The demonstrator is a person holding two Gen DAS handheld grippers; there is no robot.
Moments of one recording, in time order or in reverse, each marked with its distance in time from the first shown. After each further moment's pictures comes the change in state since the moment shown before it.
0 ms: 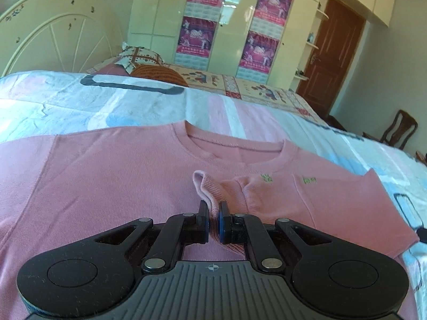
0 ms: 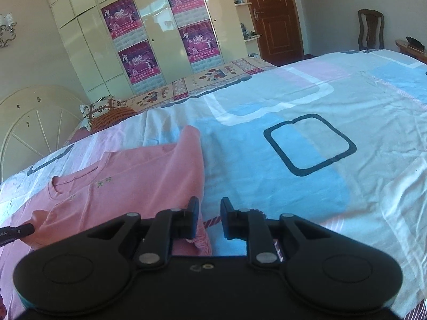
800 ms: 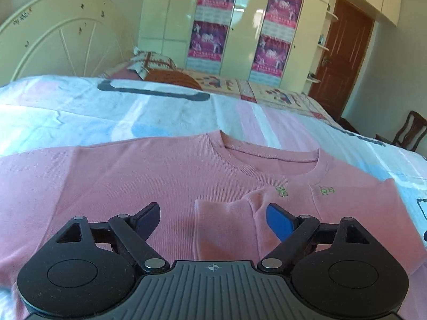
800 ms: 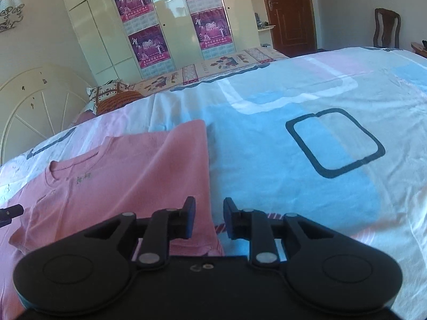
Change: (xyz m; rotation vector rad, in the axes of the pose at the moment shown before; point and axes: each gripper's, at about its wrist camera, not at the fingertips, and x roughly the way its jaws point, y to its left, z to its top) left arm 0.032 0.032 0.014 0.016 0.011 0.047; right arm 0.041 0.011 0.002 -0.049 0.058 0.029
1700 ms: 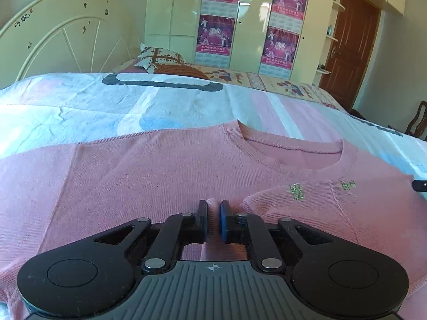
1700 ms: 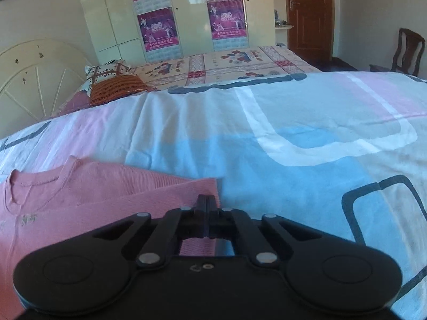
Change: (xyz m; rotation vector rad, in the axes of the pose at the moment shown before) left arm 0.022 0.005 -0.005 0.031 0.006 0.071; right arm 0.110 0.012 0.073 -0.117 0.069 -0.026
